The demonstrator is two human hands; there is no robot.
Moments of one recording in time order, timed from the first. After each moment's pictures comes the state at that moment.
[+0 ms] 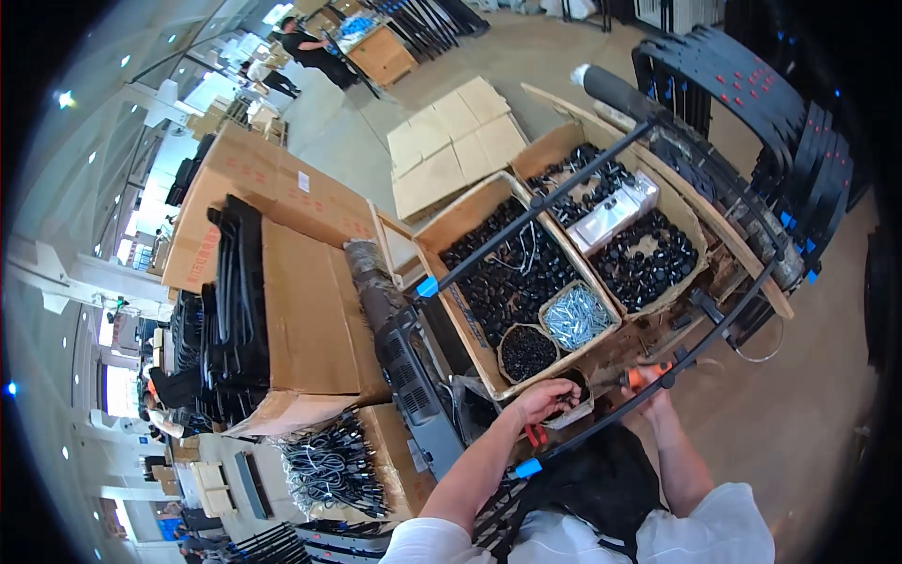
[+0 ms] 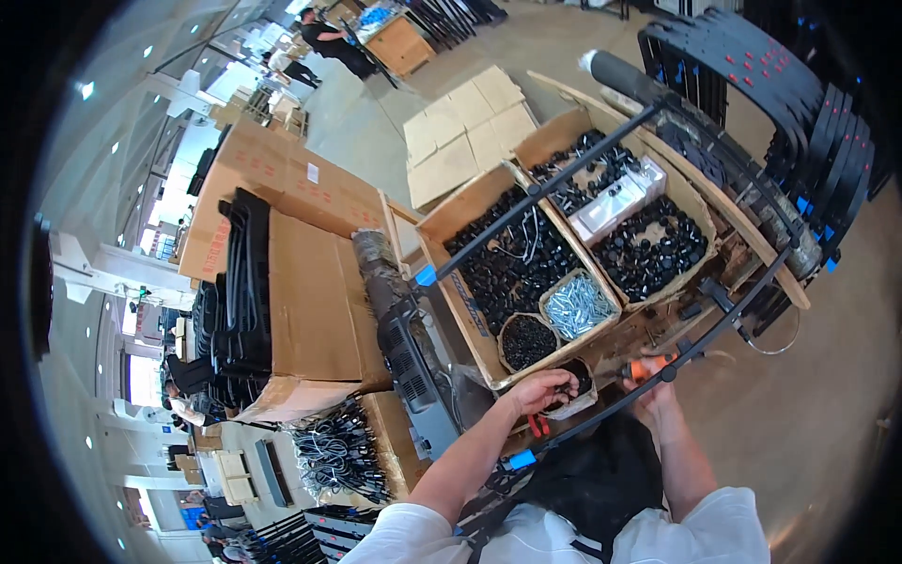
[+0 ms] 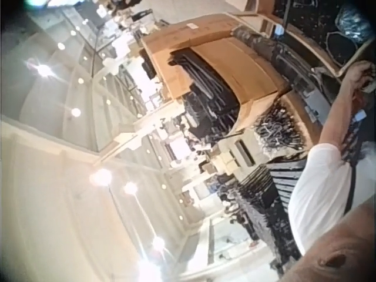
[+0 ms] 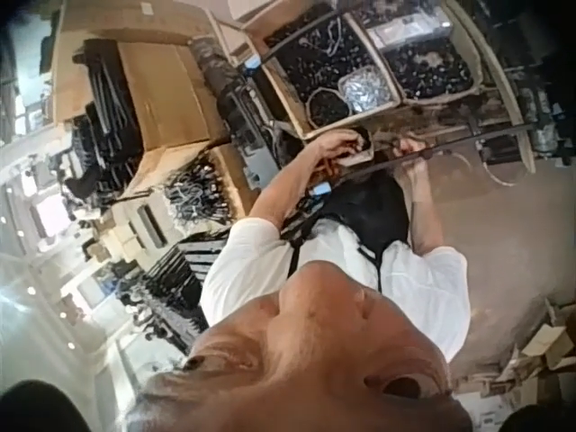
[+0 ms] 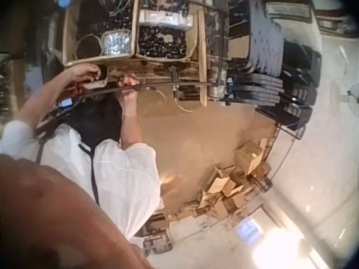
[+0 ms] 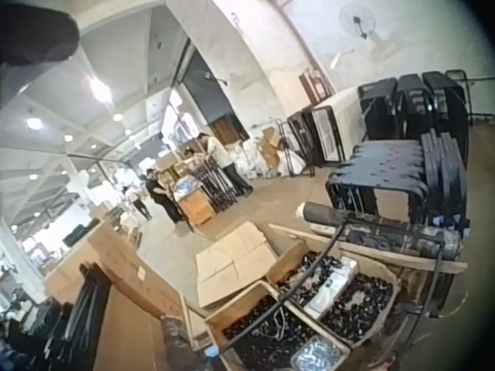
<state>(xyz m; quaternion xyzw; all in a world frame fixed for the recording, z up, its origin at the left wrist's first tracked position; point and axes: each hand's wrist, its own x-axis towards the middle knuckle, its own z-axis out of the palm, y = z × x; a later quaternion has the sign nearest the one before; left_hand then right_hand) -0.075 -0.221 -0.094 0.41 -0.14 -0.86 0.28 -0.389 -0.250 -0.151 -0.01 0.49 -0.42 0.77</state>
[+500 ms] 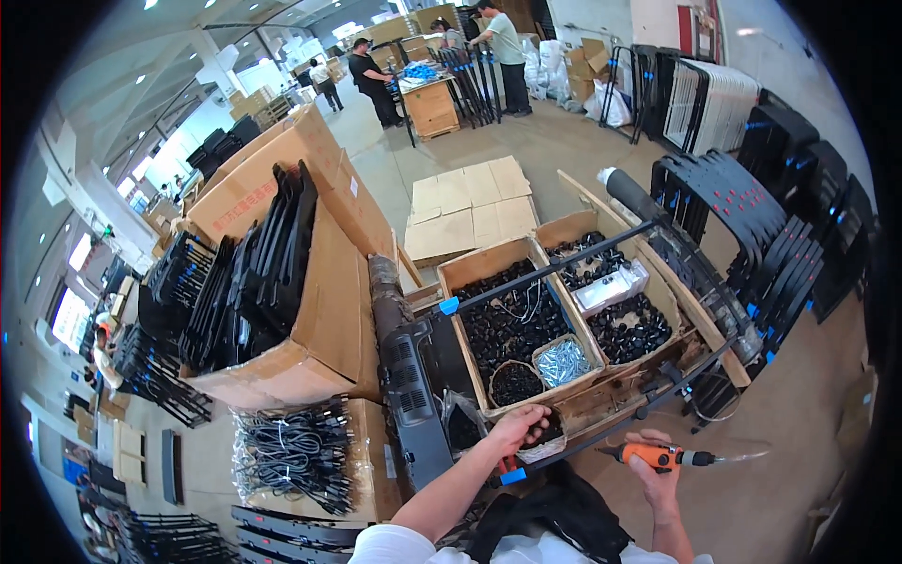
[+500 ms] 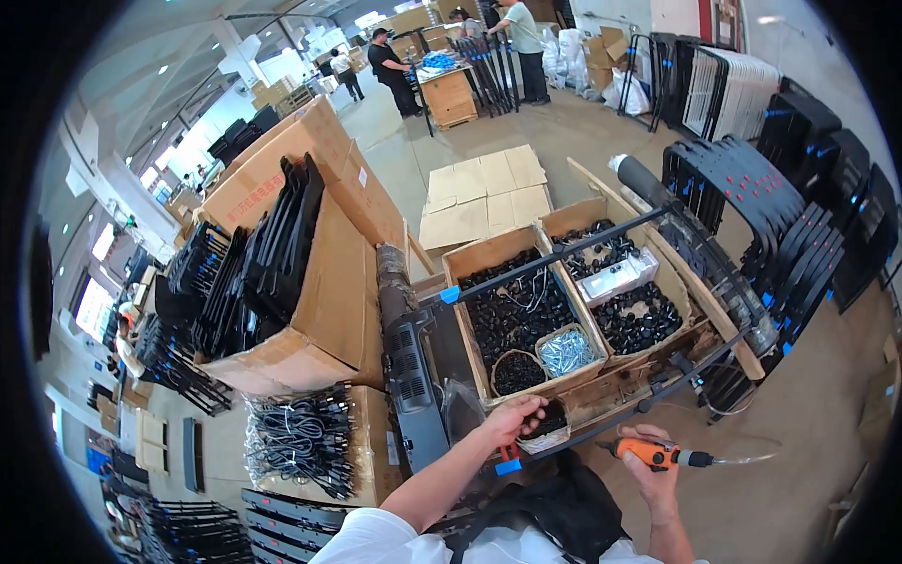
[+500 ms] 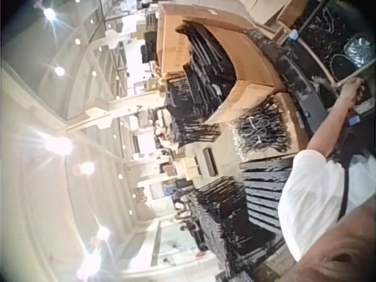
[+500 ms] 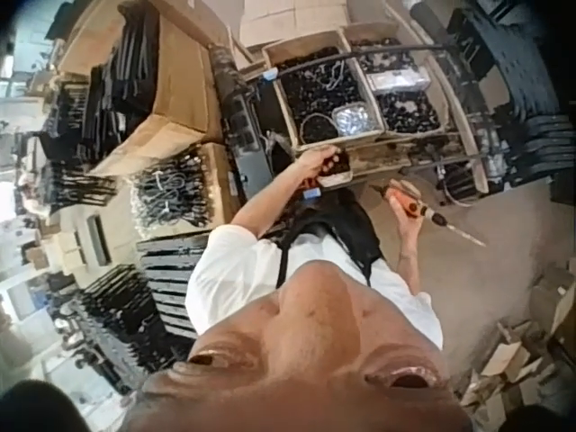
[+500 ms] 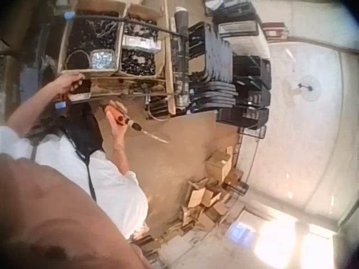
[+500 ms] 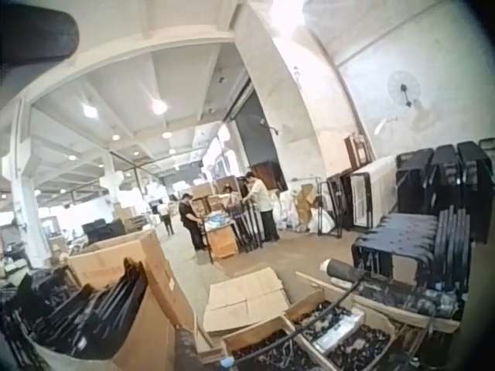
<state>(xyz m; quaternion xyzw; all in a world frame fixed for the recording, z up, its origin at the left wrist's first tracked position) -0.079 -0.181 -0.025 0.49 -0.17 -0.76 0.39 -0.419 -0.151 0.096 -0.48 0.41 -0.49 0.60</state>
